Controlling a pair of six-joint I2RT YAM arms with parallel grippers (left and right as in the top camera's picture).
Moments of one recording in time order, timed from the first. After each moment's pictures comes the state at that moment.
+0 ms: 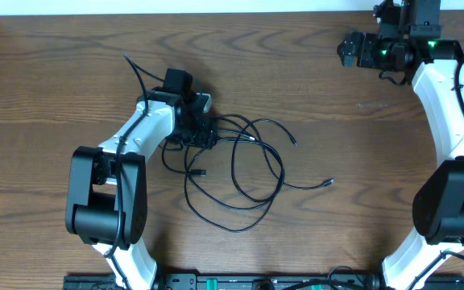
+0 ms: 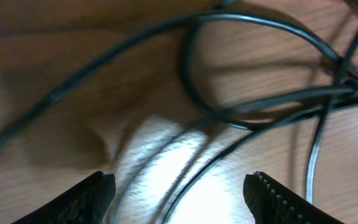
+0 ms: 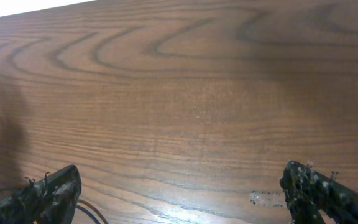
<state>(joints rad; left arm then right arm) -0.19 1.90 1.22 -0.72 0.25 0.04 -0.02 1.90 1.68 -0.69 -0.27 0.12</state>
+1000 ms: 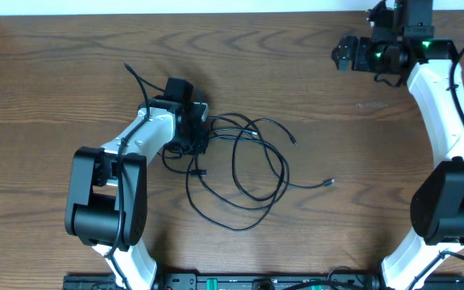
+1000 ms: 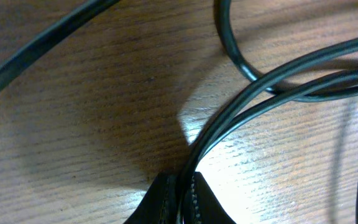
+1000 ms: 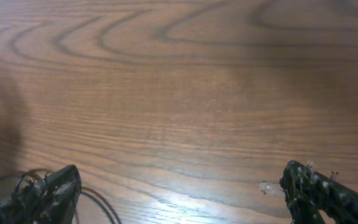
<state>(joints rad) -0.19 1.90 1.14 -0.69 0.21 -0.02 0.01 1.90 1.68 -0.72 -0.27 0.12</state>
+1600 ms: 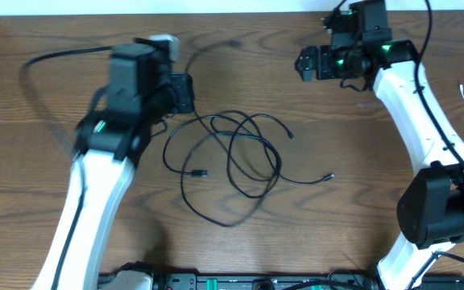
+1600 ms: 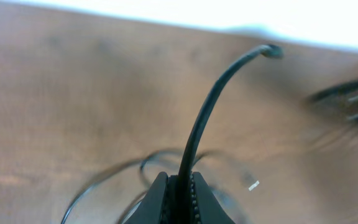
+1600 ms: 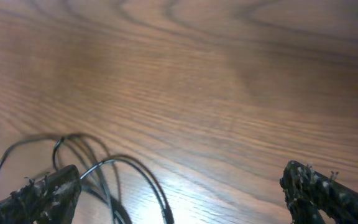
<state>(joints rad) -0.19 1.29 1.30 -0.63 0.21 -0.29 0.19 1.90 1.68 -0.74 -0.27 0.12</state>
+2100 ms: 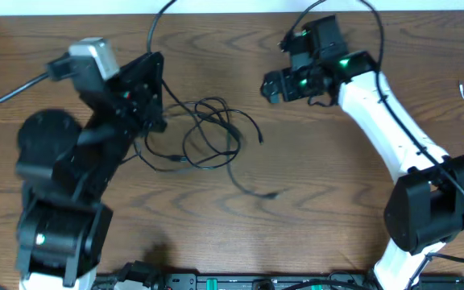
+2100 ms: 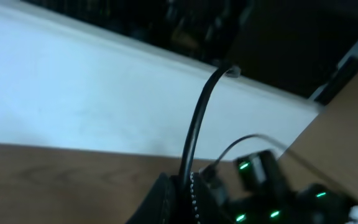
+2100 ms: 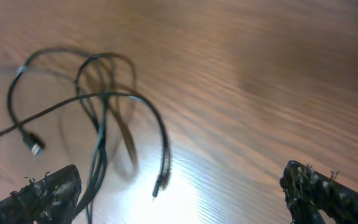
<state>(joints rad) -0.19 0.93 1.30 -0.41 0.21 -0.44 0.36 1.91 1.62 -0.73 -0.30 0.10</state>
